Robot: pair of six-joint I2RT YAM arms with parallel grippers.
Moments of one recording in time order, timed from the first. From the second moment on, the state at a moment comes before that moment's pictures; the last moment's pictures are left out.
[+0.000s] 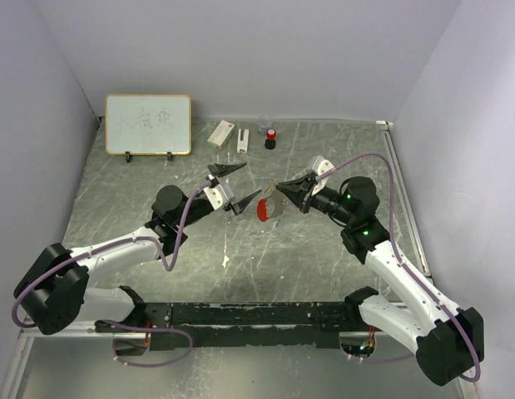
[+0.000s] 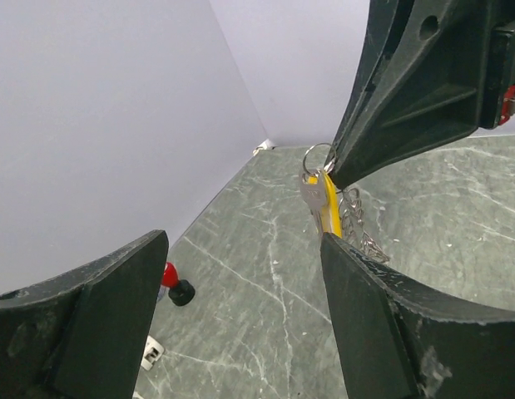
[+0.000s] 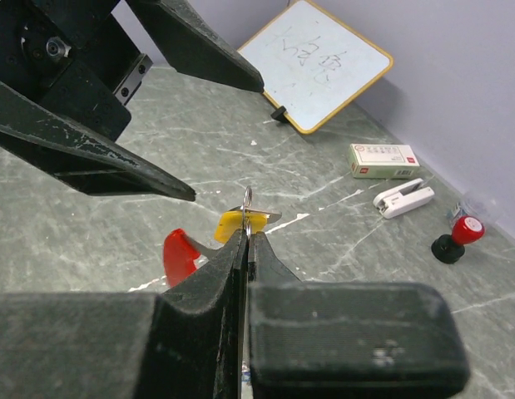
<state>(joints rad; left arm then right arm) -0.74 1.27 0.62 0.91 0.36 0.34 0.43 0.93 0.66 0.30 -0.61 -0.12</state>
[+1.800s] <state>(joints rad) -0.88 1.47 0.71 0.99 0.21 0.45 0.42 0.92 0.66 0.31 -0.63 -0.08</state>
